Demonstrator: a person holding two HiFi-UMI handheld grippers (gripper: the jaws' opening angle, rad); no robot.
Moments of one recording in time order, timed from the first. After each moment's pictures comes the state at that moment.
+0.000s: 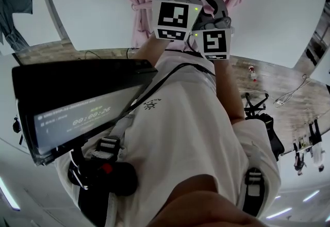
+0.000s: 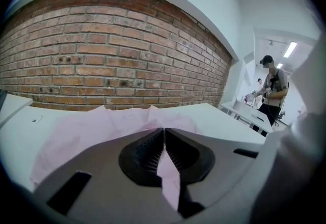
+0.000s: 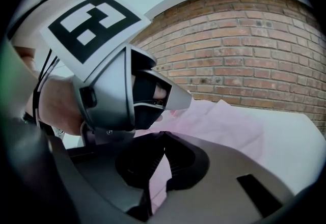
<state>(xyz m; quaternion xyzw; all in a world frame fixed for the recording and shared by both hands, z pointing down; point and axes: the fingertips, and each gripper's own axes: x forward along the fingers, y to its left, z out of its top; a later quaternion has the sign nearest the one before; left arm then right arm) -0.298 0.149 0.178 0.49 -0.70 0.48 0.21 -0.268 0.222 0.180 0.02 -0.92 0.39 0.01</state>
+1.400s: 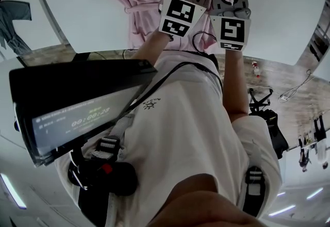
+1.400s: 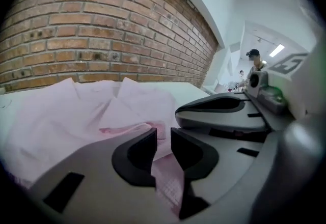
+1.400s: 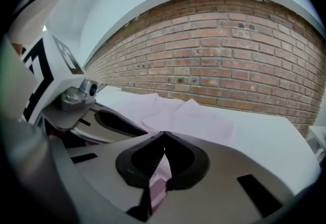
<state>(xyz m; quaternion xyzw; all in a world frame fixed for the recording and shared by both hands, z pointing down) -0.275 0.195 0.236 0.52 -0.61 0.51 0.32 -0.256 0.166 0.225 0.10 -0.92 0.38 0.04</state>
